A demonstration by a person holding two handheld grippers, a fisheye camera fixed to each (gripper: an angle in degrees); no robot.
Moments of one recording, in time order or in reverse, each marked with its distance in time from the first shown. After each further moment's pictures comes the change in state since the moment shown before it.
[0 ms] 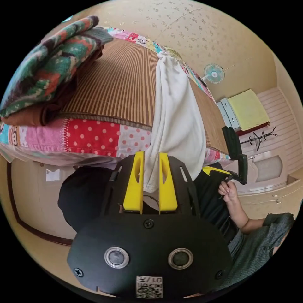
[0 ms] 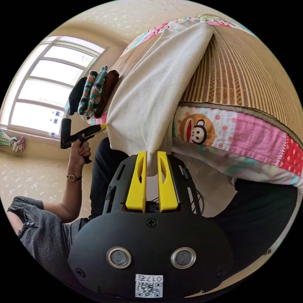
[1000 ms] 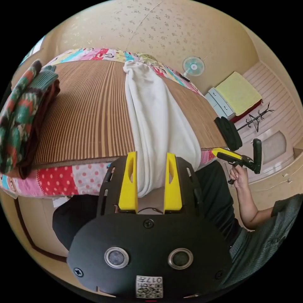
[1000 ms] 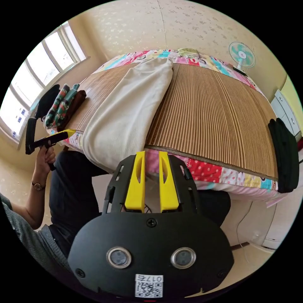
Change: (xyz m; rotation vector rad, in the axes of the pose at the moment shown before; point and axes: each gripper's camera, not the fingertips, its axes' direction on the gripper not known) left arm 0.128 -0.007 0.072 -0.009 0.002 0.216; right arm -0.015 0.030 -0.065 0.207 0.472 -0.053
